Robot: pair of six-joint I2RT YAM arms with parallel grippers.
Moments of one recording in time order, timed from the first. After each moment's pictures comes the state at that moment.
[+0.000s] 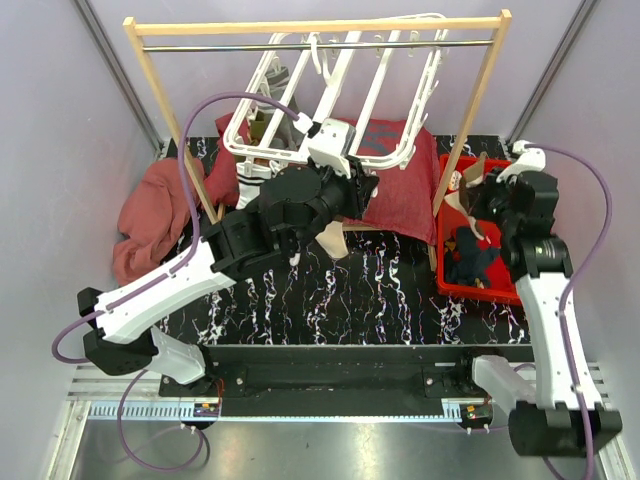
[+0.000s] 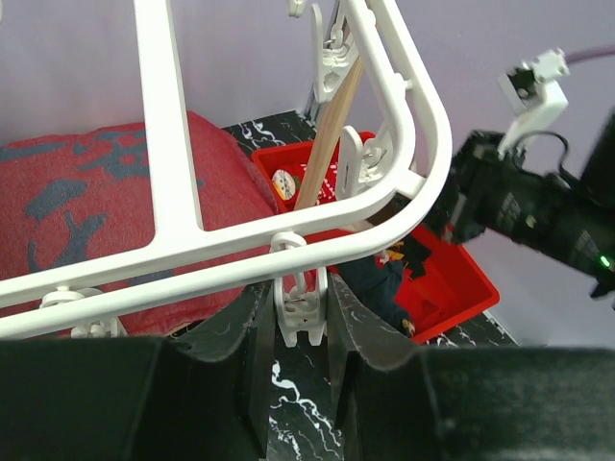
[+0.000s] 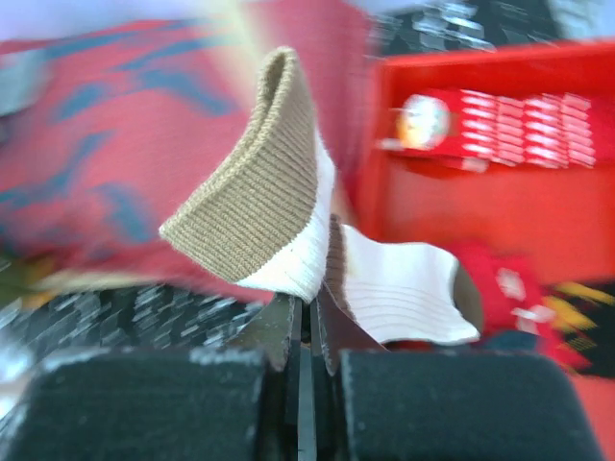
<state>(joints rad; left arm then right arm) -1.14 1.42 1.74 -0.39 -0.47 -0.29 -0.05 1.02 1.12 -0.46 -0.06 0.23</state>
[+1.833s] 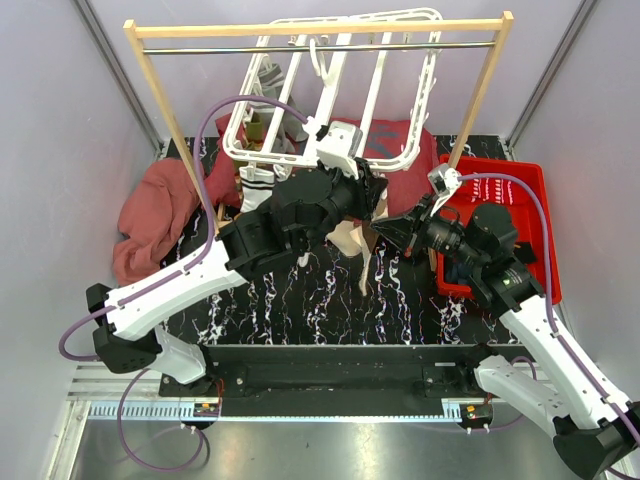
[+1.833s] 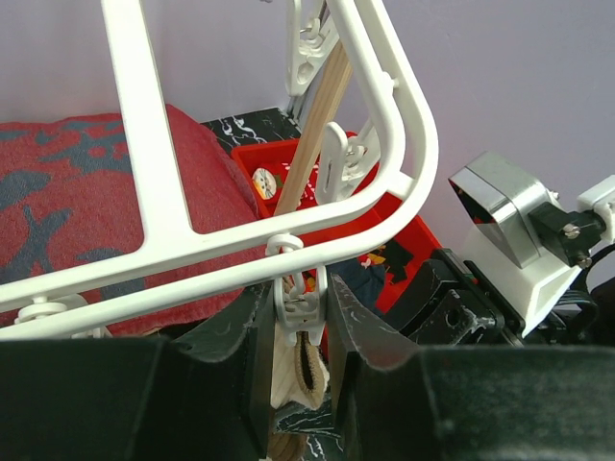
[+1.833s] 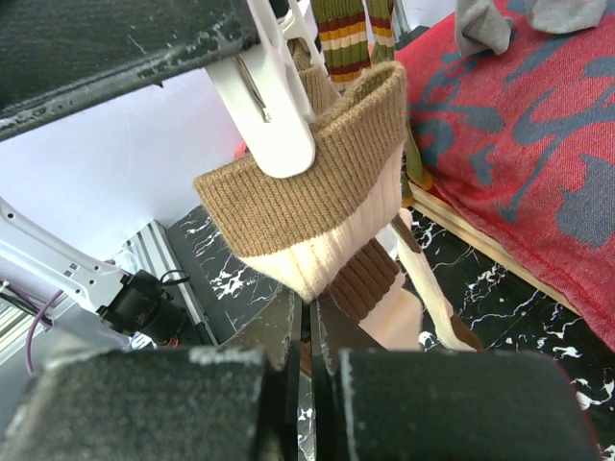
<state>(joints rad) -1.14 1.45 1.68 -0.30 -0.44 -0.35 0.48 0.84 0.90 -0.07 -0.52 0.39</state>
